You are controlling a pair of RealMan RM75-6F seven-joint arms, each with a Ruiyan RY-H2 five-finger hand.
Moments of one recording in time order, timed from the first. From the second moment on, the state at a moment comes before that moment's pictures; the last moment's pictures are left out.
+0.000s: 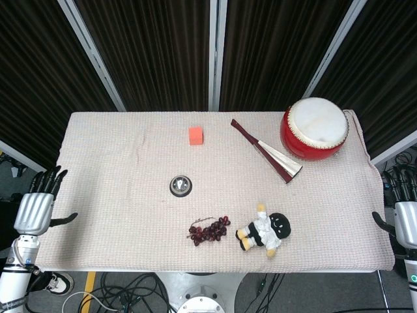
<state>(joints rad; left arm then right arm) -0.21 -1.26 -0.09 -1.47 1.43 1.38 0.03 0.12 -1.13 0.12 -1.41 -1.46 1.53 -0.03</state>
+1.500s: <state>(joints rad) -0.62 -1.78 -0.17 -1.13 1.48 1.03 -0.03 0.17 -1.12 0.13 -1.45 -1.49 1.46 -0.04</state>
